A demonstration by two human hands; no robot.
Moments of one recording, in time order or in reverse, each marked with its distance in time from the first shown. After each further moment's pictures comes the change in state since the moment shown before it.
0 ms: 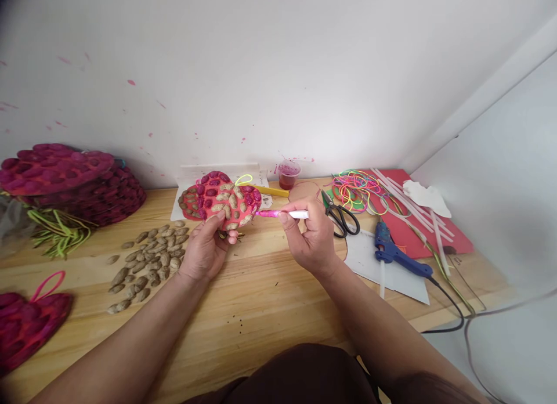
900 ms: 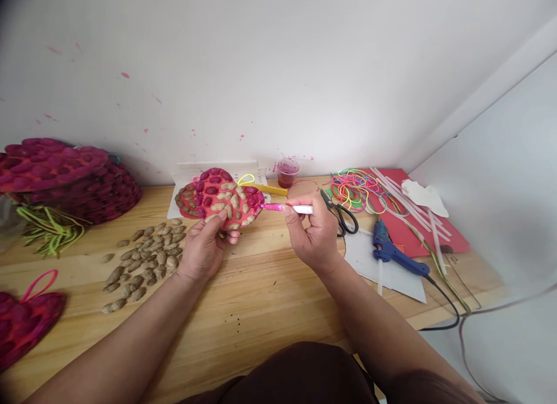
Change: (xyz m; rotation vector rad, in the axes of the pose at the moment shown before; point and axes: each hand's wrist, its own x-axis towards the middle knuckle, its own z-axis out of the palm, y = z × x) left_hand -0.003 0.000 0.004 0.083 0.020 0.045; right_hand 0.002 0.004 0.000 0.000 0.049 -0.013
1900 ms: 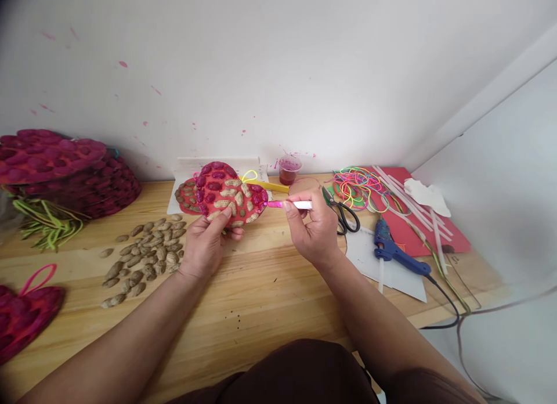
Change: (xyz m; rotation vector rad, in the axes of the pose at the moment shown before) left_hand -0.001 -0.007 -0.001 0.101 0.003 0.088; right_hand 0.004 0.002 0.001 -0.034 -0.037 0.032
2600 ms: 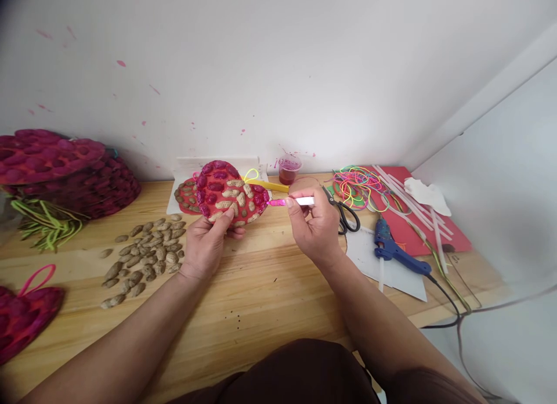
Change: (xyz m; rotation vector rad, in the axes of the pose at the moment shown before) left_hand 0.000 -0.006 -0.006 0.172 -0.019 0.075; right_hand 0.000 0.003 0.002 0.006 0.007 0.119
